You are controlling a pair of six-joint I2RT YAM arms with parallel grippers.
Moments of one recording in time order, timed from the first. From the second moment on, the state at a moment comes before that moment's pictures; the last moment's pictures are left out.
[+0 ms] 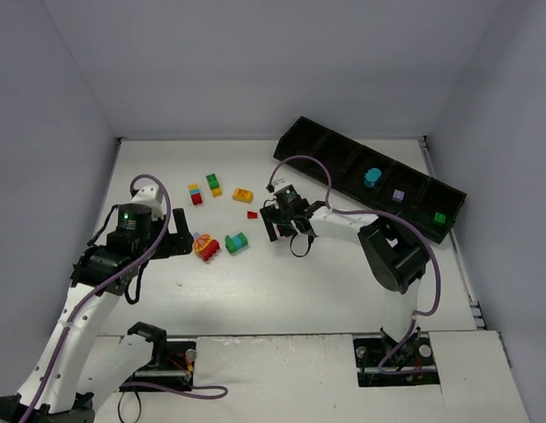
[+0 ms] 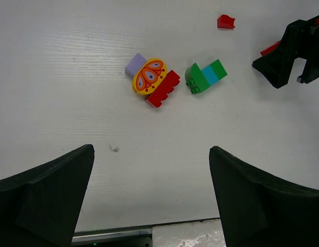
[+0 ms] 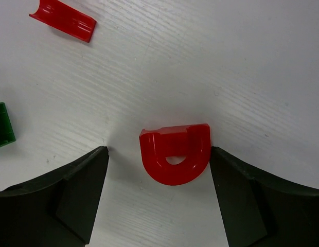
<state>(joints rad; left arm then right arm) -0.30 0.81 1.00 -0.91 -0.08 -0.36 0.67 1.93 1.17 -0.17 0.09 0.21</state>
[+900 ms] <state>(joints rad) -0.30 0.80 1.01 -0.92 -0.07 -0.36 0.45 1.94 1.41 -0.12 0.24 0.16</state>
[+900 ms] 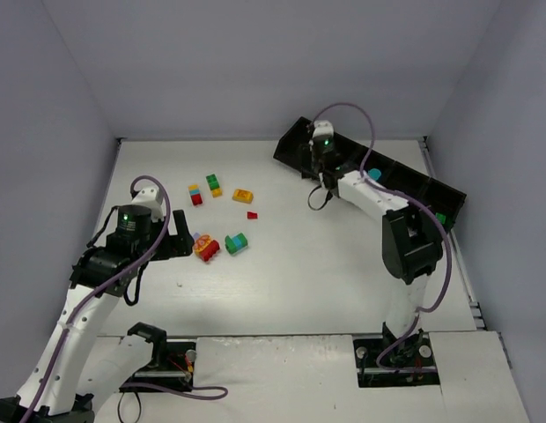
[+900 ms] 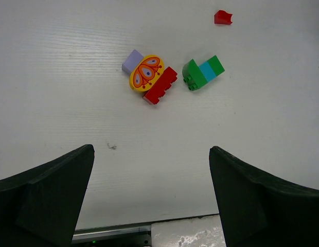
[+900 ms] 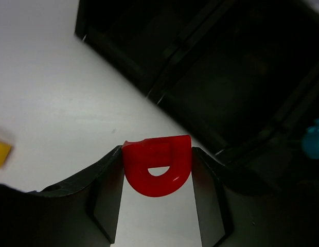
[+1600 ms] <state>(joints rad) -0.30 0.78 1.01 -0.93 -0.13 -0.36 0.27 2.25 1.82 -0.15 0.23 0.08</state>
